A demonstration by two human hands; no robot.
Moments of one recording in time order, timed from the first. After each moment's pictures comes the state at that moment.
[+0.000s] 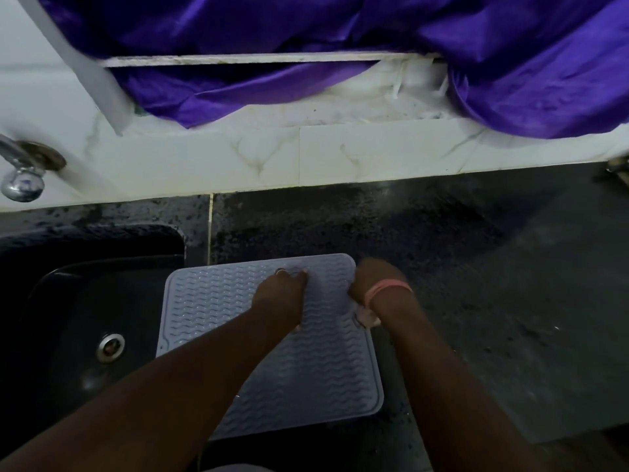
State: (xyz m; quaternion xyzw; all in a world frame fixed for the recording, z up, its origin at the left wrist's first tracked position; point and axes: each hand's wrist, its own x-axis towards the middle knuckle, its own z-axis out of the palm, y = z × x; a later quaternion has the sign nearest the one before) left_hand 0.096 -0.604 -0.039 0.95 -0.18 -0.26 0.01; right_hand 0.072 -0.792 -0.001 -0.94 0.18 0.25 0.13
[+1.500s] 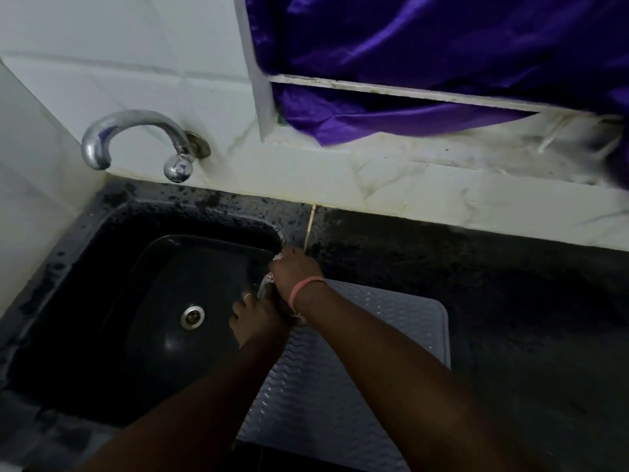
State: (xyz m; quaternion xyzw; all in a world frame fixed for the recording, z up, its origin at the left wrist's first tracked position) left_hand 0.089 -0.447 -0.060 0.95 0.23 -0.17 0.12; right_hand 0.175 -0.519 -0.024 -0.96 -0.25 0.16 0.01
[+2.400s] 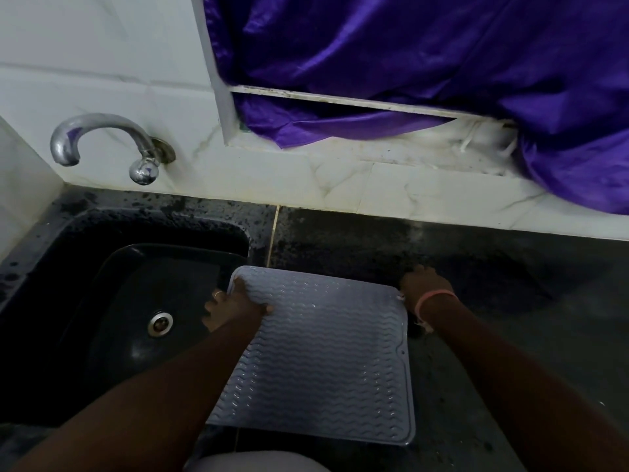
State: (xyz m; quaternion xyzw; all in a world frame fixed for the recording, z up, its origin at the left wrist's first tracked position) left_hand 0.082 -0.449 -0.038 0.92 0.23 -0.23 0.20; right_hand 0.110 -0.796 0.008 -0.96 0.04 0.25 -0.12
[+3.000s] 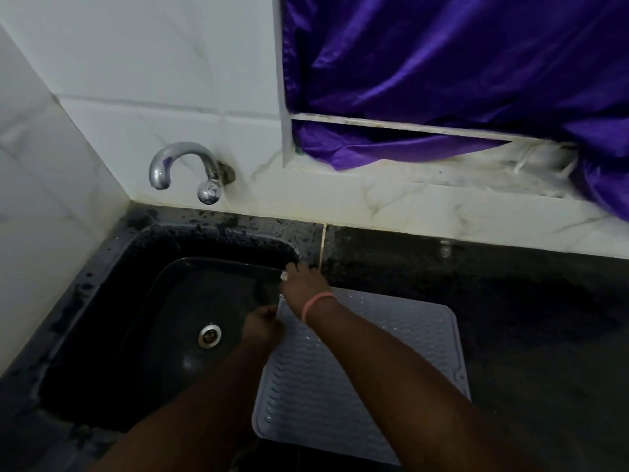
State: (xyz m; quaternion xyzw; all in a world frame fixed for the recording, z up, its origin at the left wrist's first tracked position) left_hand 0.074 -0.378 -0.042 0.79 0.27 -0.16 0.53; right_hand 0.148 -0.491 -0.016 -0.95 -0.28 0.09 -0.05
